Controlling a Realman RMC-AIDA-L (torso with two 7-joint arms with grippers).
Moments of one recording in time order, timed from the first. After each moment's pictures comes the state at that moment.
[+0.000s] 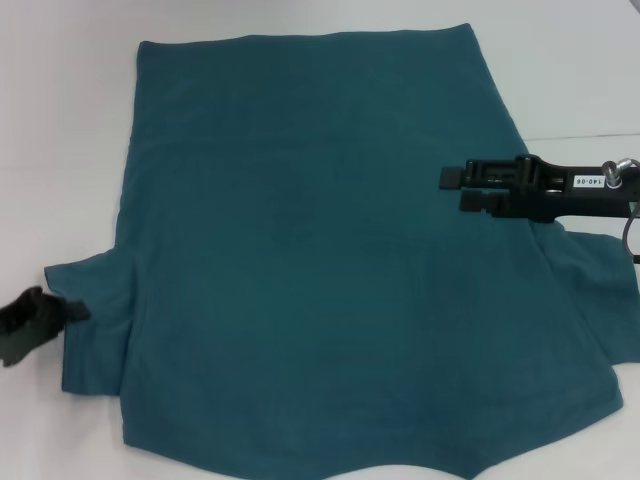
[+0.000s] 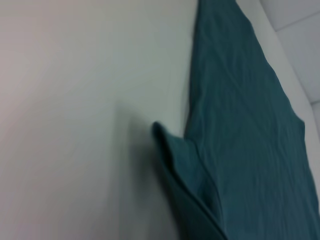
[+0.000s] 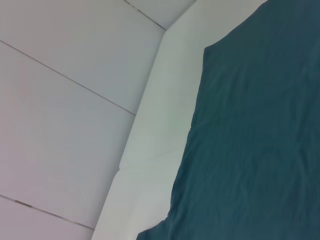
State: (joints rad) left arm -0.52 -2.06 0.40 0.65 2.28 1.24 -2.45; right arm 0.68 1.93 -0.62 -0.58 -2.02 -1.43 2.35
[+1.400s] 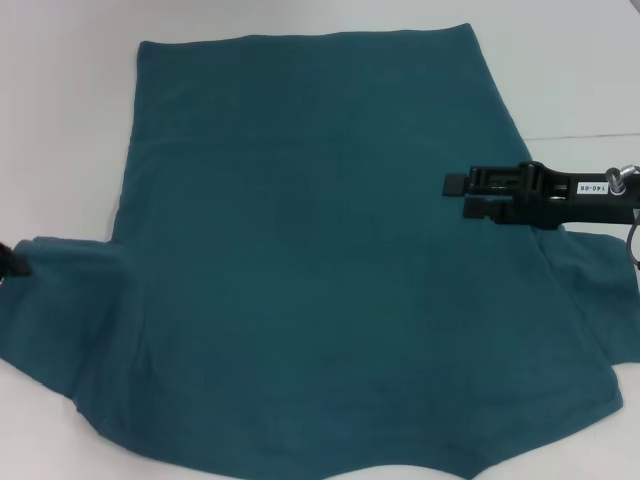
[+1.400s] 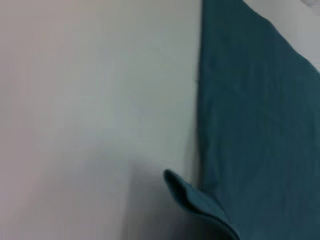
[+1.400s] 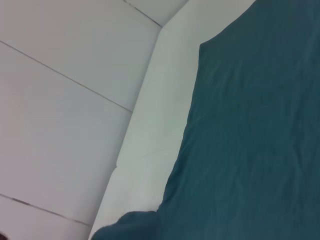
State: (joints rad) left arm -0.64 -1.98 0.46 0.88 2.54 1.35 -2.69; right arm 0.67 1.93 -0.62 -0.57 -2.02 -1.43 2.35
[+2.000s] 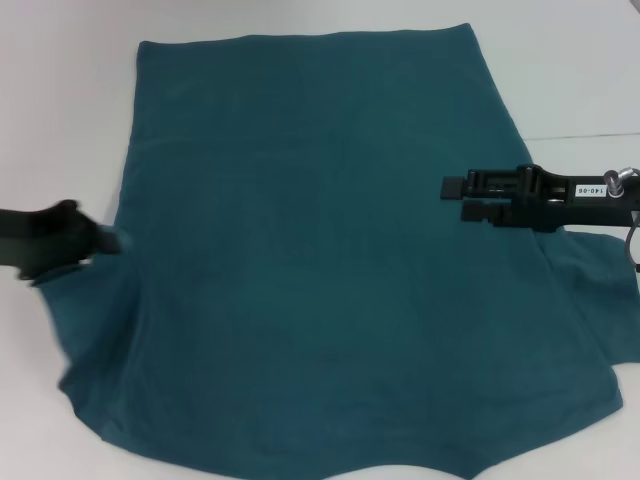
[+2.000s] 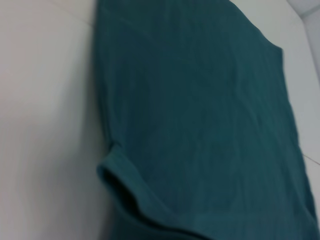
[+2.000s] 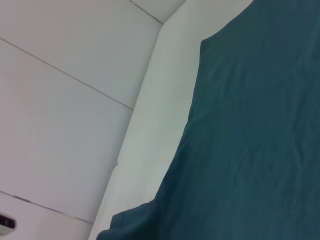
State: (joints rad) left arm -0.75 -2.04 0.48 0.91 2.53 1.50 -2.74; right arm 0.67 1.93 -0.63 -0.57 -2.02 -1.44 2.35
